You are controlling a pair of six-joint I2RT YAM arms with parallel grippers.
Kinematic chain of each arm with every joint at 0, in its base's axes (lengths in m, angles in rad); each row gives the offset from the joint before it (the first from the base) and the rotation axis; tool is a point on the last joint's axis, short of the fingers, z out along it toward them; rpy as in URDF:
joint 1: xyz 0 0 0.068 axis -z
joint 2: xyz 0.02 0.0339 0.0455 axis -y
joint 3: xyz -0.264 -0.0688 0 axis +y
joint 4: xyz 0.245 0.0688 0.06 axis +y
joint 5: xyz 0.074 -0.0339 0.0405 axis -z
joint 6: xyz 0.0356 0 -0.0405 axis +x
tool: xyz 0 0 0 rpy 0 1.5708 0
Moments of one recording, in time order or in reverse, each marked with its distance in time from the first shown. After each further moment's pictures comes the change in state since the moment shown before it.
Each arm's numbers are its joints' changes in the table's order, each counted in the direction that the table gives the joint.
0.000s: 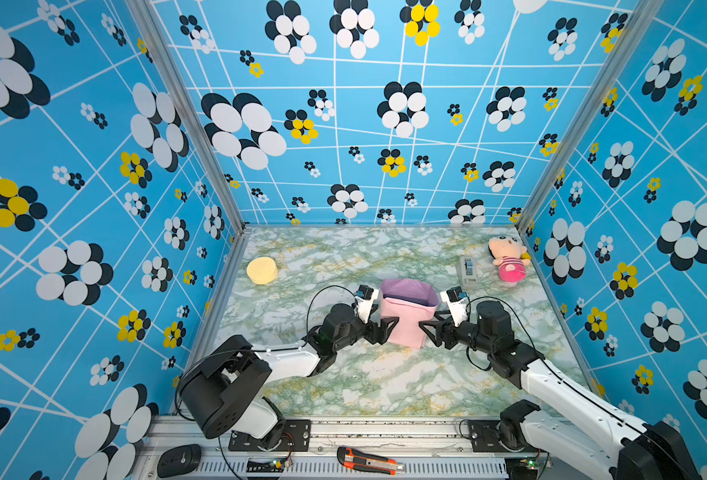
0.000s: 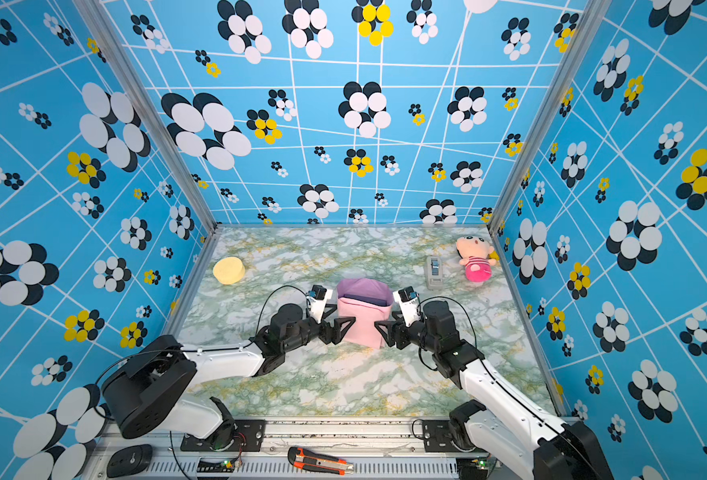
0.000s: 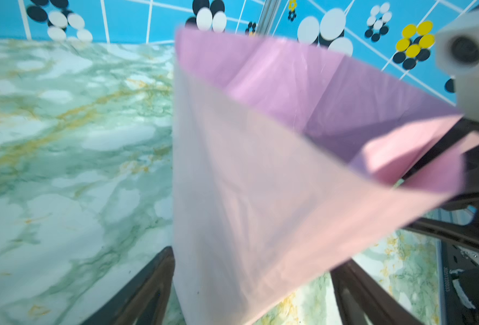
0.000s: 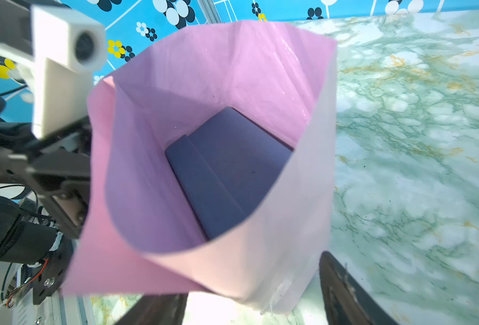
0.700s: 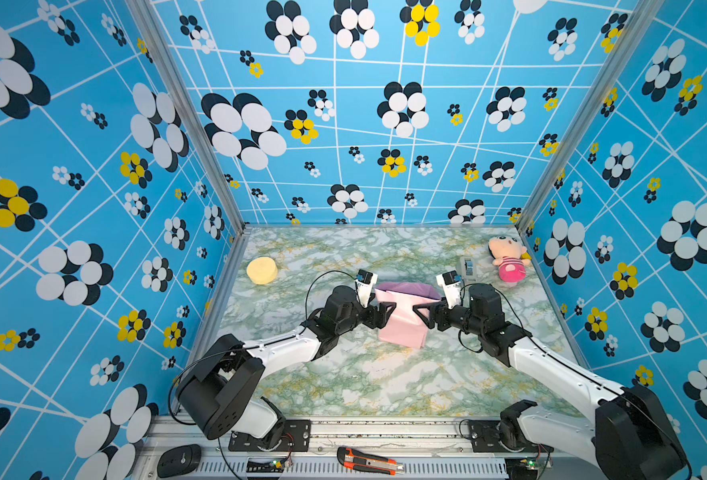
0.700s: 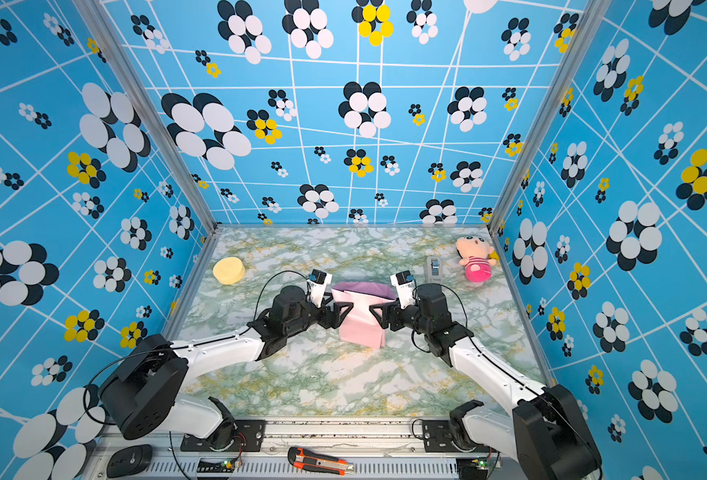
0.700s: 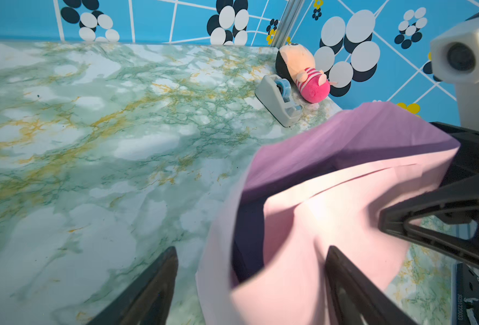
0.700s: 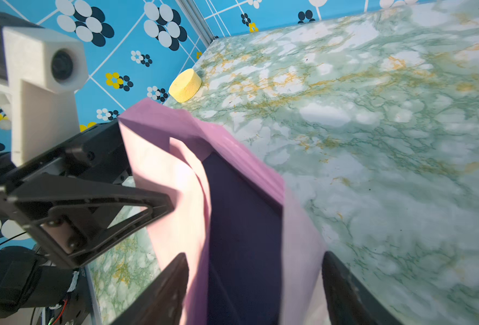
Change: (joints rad) left arm -0.062 -0.058 -0.164 0.236 -0.005 -0.002; right arm 0.030 -0.214 -0.132 -0.068 -0.017 0.108
